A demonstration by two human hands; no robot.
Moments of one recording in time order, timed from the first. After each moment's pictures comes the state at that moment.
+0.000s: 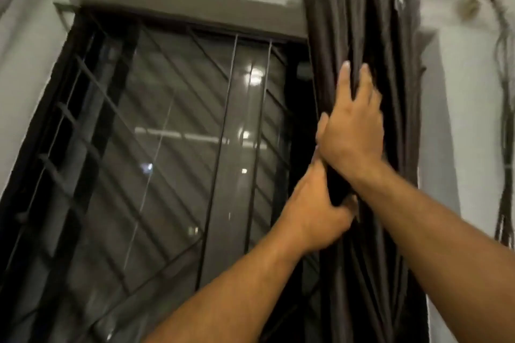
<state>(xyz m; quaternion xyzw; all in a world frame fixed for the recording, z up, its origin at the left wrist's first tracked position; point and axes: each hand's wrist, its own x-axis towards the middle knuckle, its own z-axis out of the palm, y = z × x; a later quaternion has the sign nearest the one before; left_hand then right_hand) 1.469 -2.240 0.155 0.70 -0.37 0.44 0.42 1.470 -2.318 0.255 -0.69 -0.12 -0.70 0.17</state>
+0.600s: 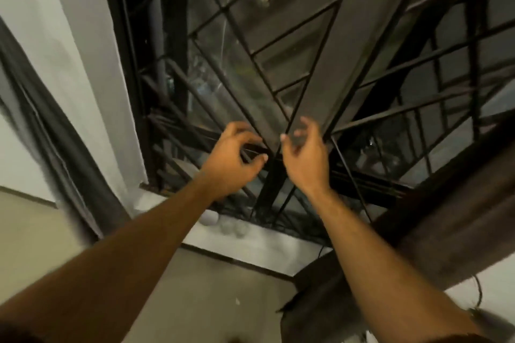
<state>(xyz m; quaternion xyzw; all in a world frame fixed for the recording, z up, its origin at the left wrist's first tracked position) 1.376 -1.998 -0.293 0.87 0.06 0.23 0.43 1.481 -2.147 -0.287 -0.86 -0.24 -0.15 0.43</state>
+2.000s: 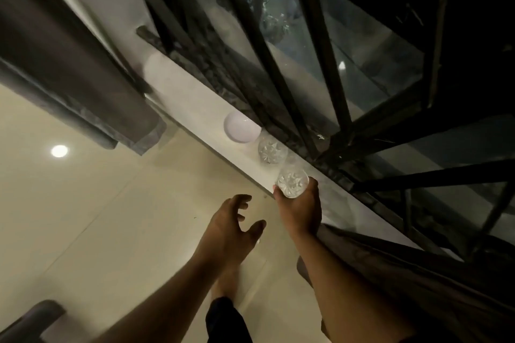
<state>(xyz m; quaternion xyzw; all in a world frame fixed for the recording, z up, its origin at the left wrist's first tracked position) 1.419 -2.039 -0.782 0.70 0.48 -0.08 0.53 1.561 -2.114 -0.861 -0.94 -0.10 0.18 0.26</state>
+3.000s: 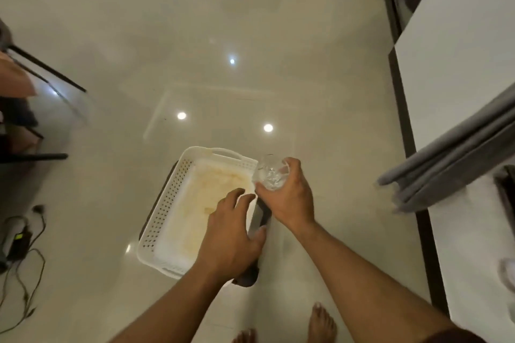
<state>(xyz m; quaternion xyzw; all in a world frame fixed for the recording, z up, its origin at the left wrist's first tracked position) 0.877 -2.192 -0.570 0.51 0.81 0.15 0.26 0.971 -2.070 -0.616 -0.56 -0.70 0.38 0.21</state>
